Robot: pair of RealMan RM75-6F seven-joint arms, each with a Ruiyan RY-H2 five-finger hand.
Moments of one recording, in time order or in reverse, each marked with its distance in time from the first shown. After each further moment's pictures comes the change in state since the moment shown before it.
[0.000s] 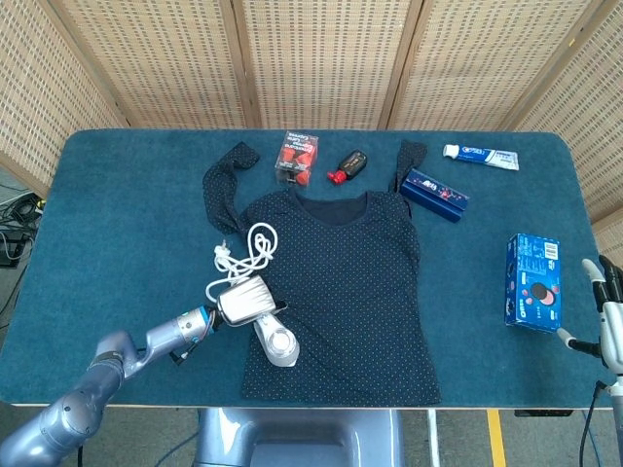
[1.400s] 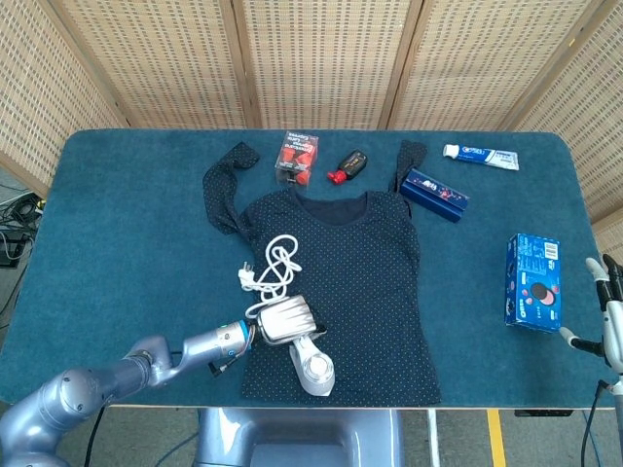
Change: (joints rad) left arm -0.161 0.071 -0.083 -0.424 -0.033 -0.203 0.108; right arm 0.000 0.001 0.004 0.007 0.007 -0.002 0.007
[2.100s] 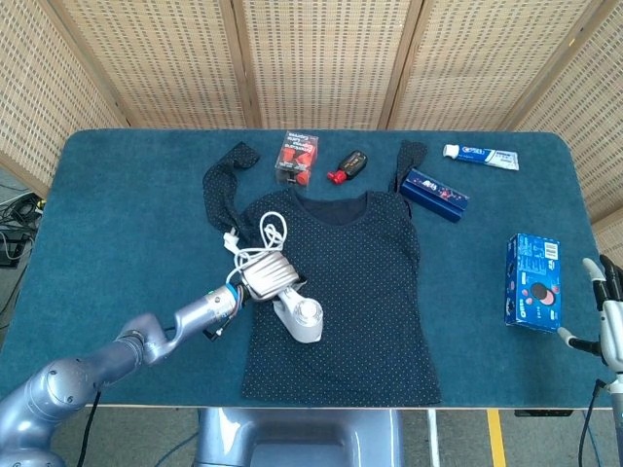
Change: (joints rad) left arm -0.043 0.087 -0.067 -0.003 -0.136 -0.185 -0.010; right arm 0.007 -0.009 0.002 0.005 0.013 -0.015 -0.014
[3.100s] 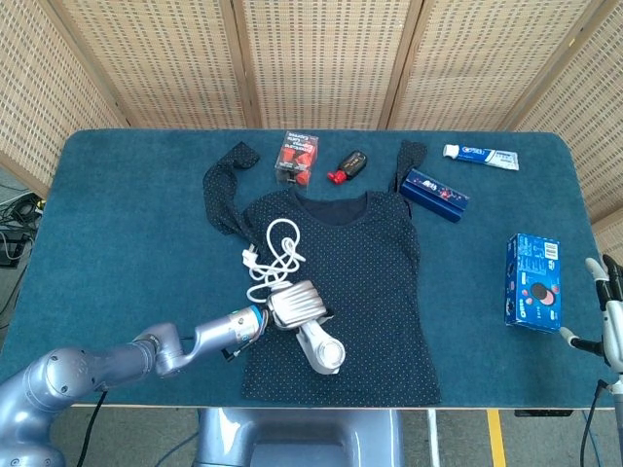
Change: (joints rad) left arm -0.073 0.056 -0.006 -0.254 -0.019 -0.097 0.143; right arm -0.004 0.005 0.000 0.001 -0.004 0.006 0.012
